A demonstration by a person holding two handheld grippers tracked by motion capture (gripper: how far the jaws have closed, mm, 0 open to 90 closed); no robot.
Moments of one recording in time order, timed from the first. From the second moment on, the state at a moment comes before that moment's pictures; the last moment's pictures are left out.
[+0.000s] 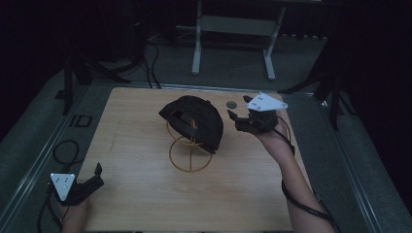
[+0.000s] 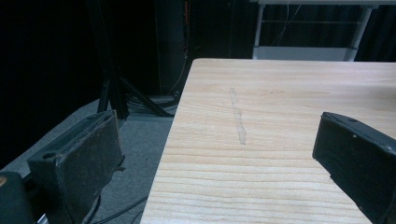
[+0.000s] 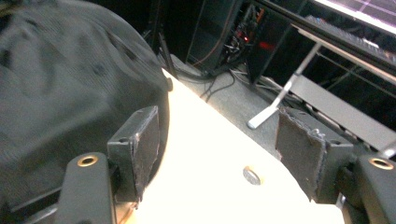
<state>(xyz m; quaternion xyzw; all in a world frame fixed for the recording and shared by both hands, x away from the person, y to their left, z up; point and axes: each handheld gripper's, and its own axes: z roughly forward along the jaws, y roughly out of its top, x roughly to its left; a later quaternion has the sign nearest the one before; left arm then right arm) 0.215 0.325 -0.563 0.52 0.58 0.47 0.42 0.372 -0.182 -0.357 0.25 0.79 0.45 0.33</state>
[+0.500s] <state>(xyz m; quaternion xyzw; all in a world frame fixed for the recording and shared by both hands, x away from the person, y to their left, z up) 0.215 0.325 -0.563 0.52 0.58 0.47 0.42 0.375 -0.246 -0.394 0.32 0.76 0.46 0.33</state>
